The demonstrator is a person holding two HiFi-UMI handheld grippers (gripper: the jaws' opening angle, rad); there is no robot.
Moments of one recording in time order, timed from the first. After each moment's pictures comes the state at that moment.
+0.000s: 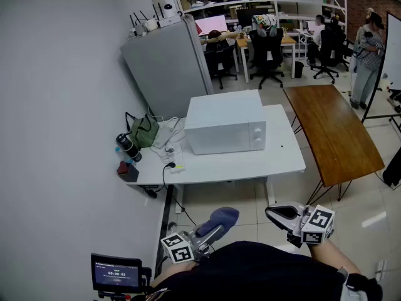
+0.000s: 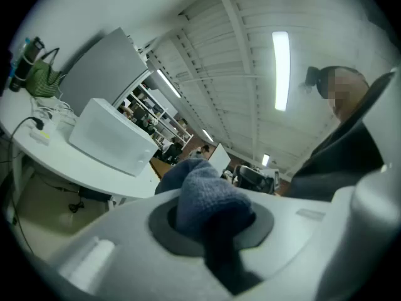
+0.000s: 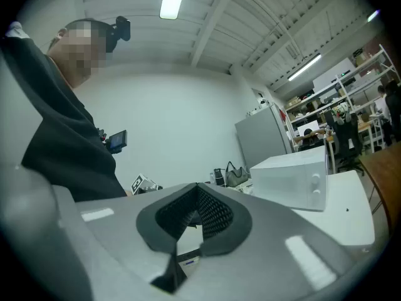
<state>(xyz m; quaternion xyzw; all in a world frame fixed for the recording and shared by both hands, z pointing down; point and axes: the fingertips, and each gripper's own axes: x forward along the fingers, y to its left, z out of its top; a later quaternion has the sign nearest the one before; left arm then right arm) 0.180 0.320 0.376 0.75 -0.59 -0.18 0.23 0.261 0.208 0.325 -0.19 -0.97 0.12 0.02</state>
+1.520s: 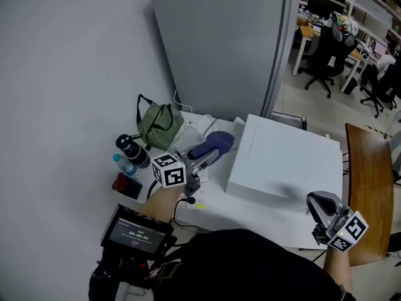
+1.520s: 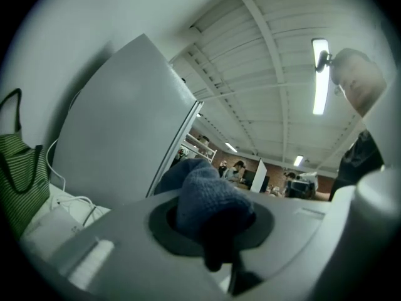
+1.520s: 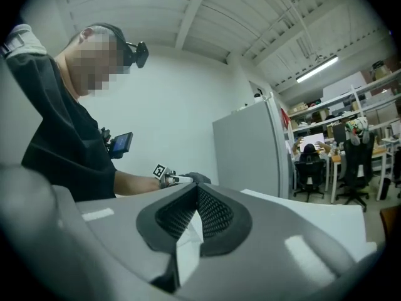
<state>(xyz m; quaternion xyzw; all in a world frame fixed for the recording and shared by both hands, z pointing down) -0.442 0.111 0.370 0.71 -0.67 -0.15 0.15 -0.174 -0.013 0.292 -0.15 -0.99 0.05 0.03</state>
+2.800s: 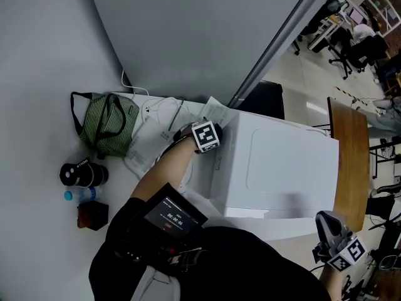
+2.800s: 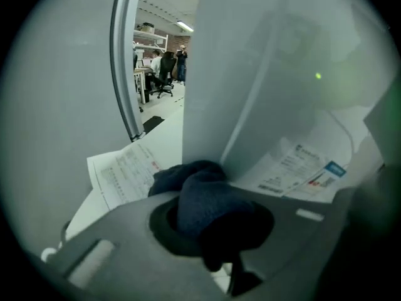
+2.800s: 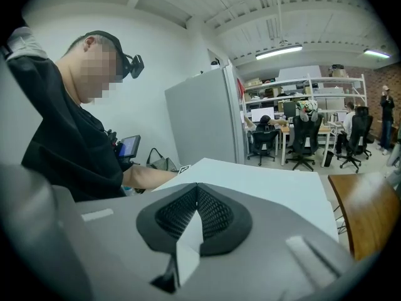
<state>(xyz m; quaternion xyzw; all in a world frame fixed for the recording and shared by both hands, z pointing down) -0.501 -0.053 0.703 0.79 -0.40 0.35 0.32 -0.208 -0.059 0.336 0.05 -0.97 0.09 0.21</state>
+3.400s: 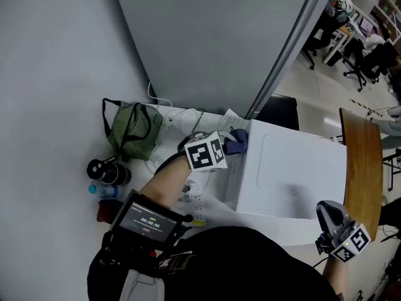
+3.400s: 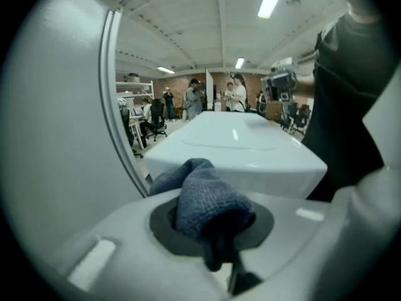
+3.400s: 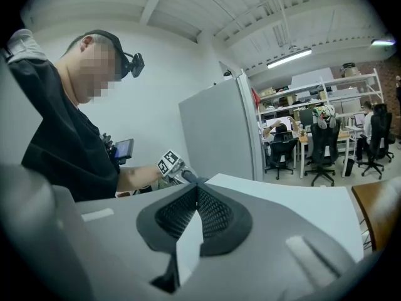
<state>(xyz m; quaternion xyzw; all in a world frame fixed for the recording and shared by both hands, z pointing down) -0.468 -0.004 0.493 0.84 -0.43 0.31 0.14 -0.242 -0.046 0.322 -0.01 -0.99 0.09 0.14</state>
